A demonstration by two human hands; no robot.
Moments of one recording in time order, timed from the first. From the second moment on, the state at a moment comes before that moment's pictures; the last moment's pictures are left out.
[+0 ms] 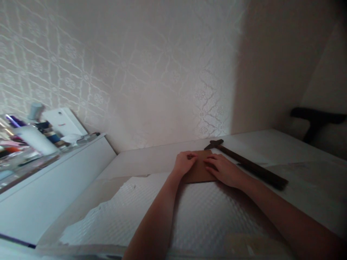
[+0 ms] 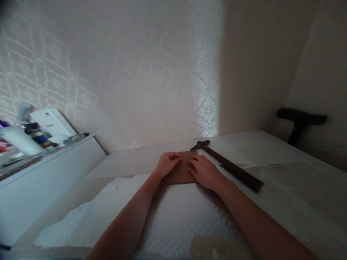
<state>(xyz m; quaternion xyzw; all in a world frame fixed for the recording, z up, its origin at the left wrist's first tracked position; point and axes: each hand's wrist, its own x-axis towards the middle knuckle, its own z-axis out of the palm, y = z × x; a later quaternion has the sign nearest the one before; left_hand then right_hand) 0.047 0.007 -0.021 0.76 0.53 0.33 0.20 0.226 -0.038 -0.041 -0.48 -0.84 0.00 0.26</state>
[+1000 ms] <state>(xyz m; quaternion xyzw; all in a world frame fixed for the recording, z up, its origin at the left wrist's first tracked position) 0.045 0.012 -0.031 0.76 0.51 0.34 0.24 0.255 -0.044 -0.024 -0.70 -0.68 -0.10 0.18</state>
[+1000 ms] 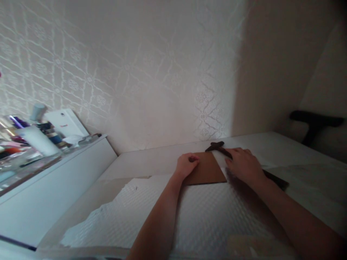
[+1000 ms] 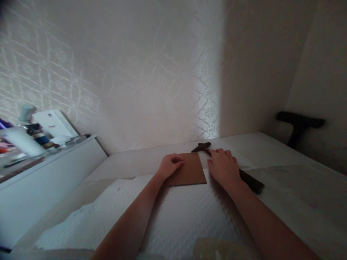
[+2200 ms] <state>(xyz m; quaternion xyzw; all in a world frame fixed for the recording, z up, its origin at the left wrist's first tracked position) 0.043 0.017 -0.035 0.77 0.50 0.34 0.20 0.280 -0.047 -0.002 -0.48 -0.79 0.17 0.35</state>
